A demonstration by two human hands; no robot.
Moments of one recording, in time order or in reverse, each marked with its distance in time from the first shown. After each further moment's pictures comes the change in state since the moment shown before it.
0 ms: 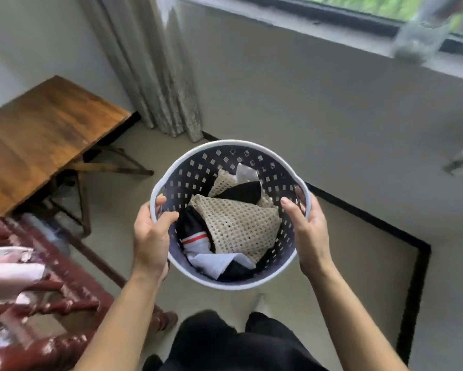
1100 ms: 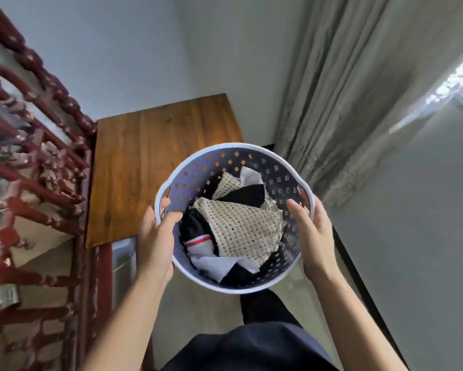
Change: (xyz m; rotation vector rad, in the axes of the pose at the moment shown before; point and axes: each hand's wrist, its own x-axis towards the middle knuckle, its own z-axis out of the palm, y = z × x) left_hand 0.530 0.162 -0.167 -0.118 0.762 -0.065; right_hand 0.428 -0.060 0.604 -0.123 -0.662 0.028
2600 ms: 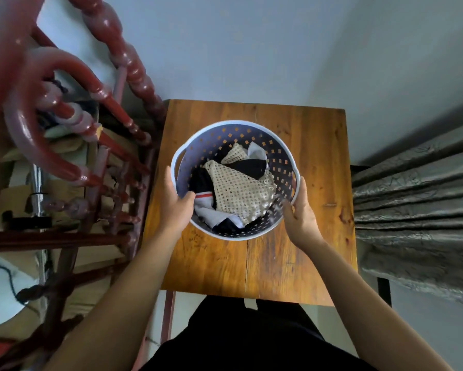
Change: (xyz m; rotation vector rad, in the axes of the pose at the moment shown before) left_hand 0.434 0.051 -0.089 0.334 0.127 -0.172; right_hand 0.293 0.054 0.378 -0.754 -0.616 0.076
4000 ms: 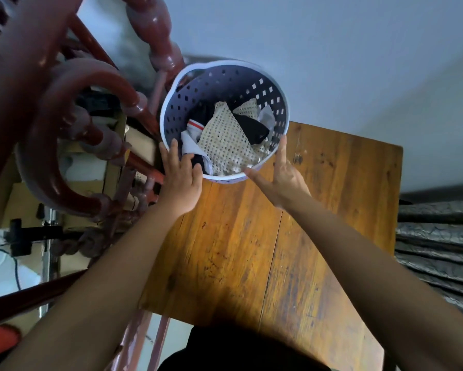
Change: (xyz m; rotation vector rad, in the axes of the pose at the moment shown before) left_hand 0.158 0.007 -0.038 0.534 0.059 0.233; right_hand 0.182 -0.134 0.075 -0.523 -0.177 -0.140
